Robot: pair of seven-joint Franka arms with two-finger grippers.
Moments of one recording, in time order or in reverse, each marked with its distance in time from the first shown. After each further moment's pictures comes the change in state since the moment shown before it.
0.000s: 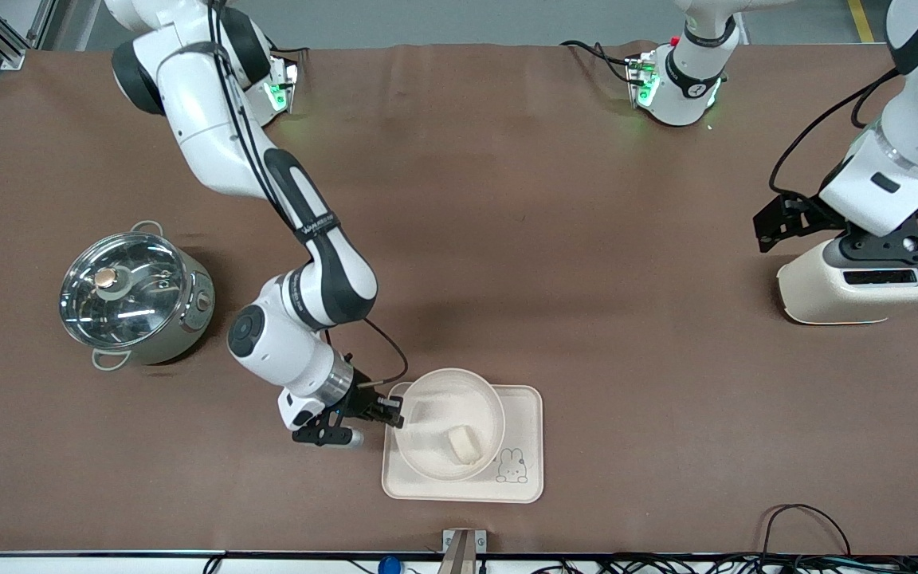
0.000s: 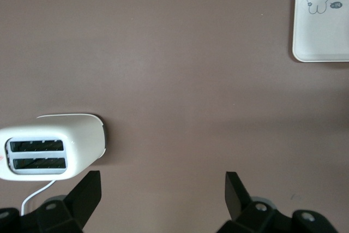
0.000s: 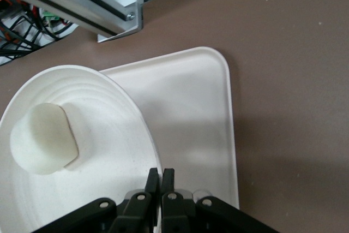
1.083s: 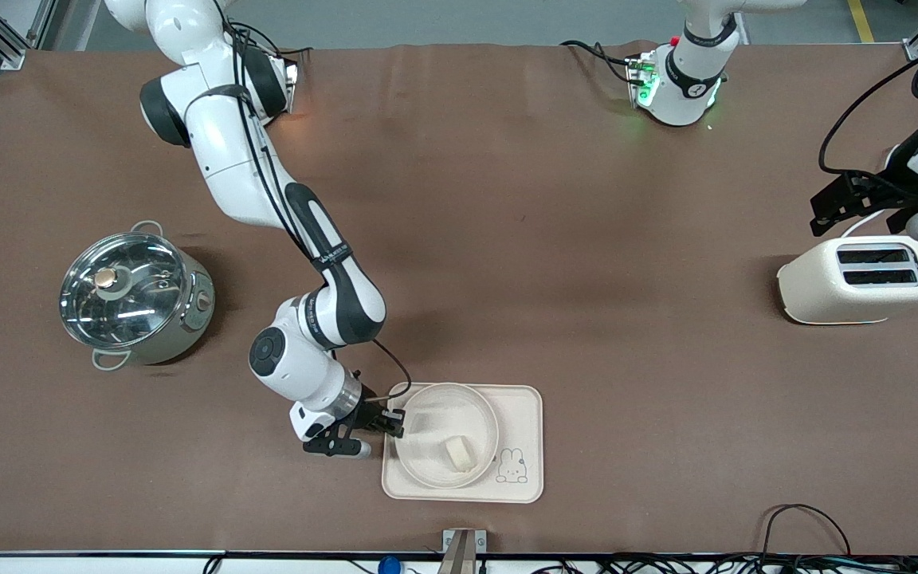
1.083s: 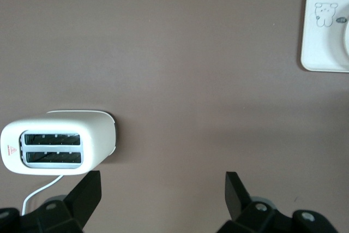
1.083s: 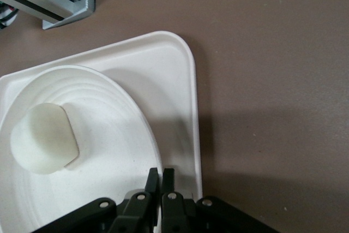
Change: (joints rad) left arm -0.204 -0.080 0.326 -0.061 -0.079 0.040 0.084; right arm 0.015 0.147 -0.032 0.114 0.000 0.017 0.001
